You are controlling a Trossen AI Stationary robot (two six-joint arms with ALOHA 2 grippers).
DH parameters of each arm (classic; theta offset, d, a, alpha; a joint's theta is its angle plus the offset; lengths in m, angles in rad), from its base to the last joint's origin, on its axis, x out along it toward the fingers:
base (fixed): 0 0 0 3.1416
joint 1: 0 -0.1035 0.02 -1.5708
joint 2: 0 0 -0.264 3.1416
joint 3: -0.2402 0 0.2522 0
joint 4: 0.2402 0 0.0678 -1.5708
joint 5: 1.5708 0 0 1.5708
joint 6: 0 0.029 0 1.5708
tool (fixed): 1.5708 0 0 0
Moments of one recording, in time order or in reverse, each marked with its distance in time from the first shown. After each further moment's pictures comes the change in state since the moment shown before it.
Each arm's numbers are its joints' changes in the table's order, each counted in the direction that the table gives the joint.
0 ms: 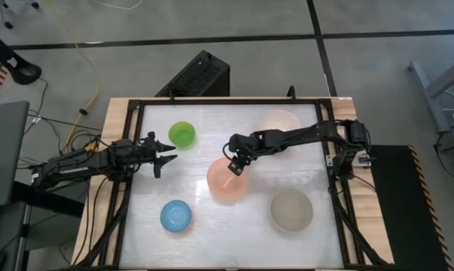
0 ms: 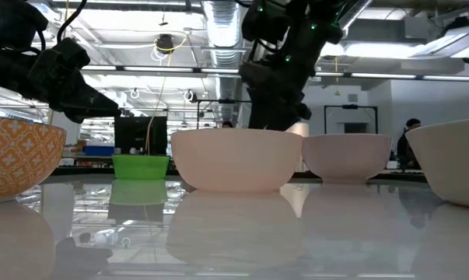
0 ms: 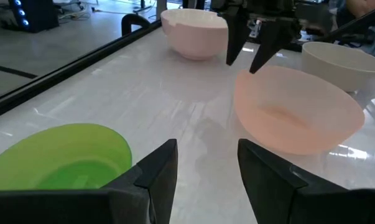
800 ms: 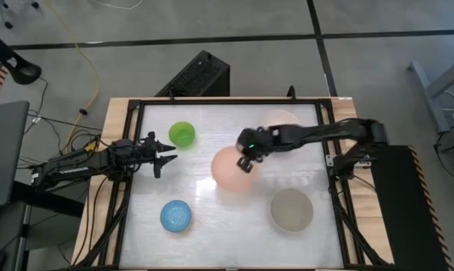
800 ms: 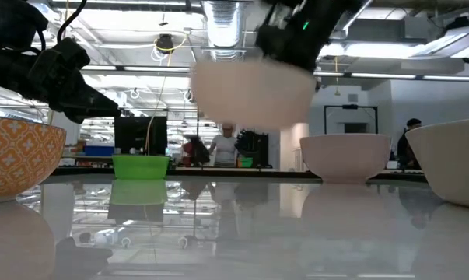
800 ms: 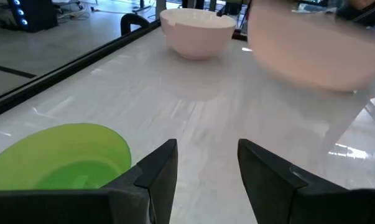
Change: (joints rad) left arm 0.000 0.000 0.000 0.000 0.003 0.000; right arm -0.019 0.216 0.000 0.112 0.054 -0.053
